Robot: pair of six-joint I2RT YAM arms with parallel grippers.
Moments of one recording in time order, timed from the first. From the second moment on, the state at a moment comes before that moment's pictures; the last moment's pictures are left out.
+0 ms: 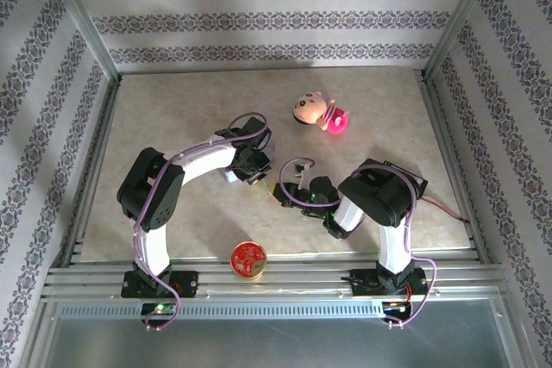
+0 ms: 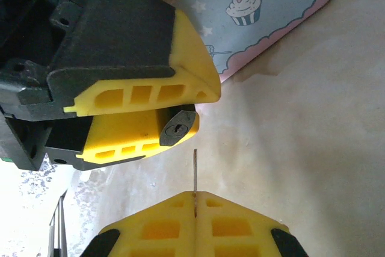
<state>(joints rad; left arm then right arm) -0.57 1.89 1.28 -0.64 0.15 -1.26 0.72 1.95 0.38 1.29 -0.28 0.94</state>
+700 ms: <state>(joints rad) -0.57 1.89 1.28 -0.64 0.15 -1.26 0.72 1.93 0.39 1.28 -0.28 0.94</state>
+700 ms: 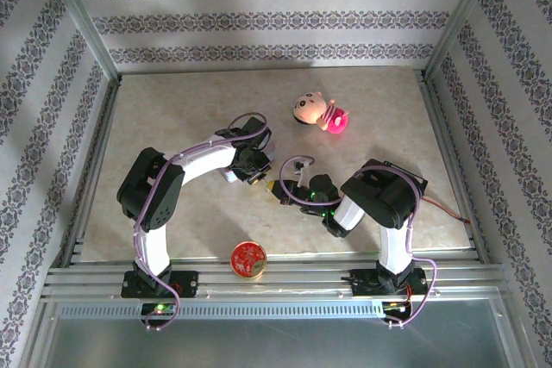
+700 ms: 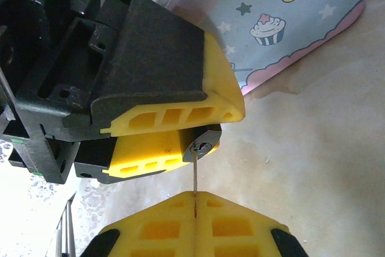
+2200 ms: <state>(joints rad) -0.57 1.89 1.27 -0.62 0.15 -1.26 0.72 1.95 0.40 1.28 -0.25 0.94</state>
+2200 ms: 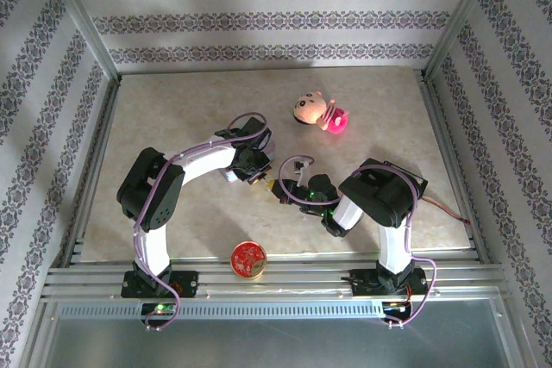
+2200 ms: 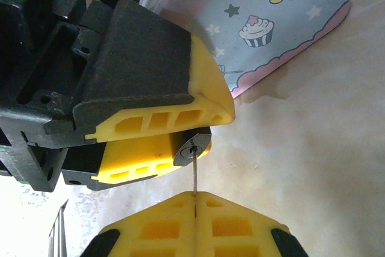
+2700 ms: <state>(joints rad) -0.57 1.89 1.27 -0.61 0.14 -1.26 0.72 1.95 0.43 1.25 -0.25 0.95</state>
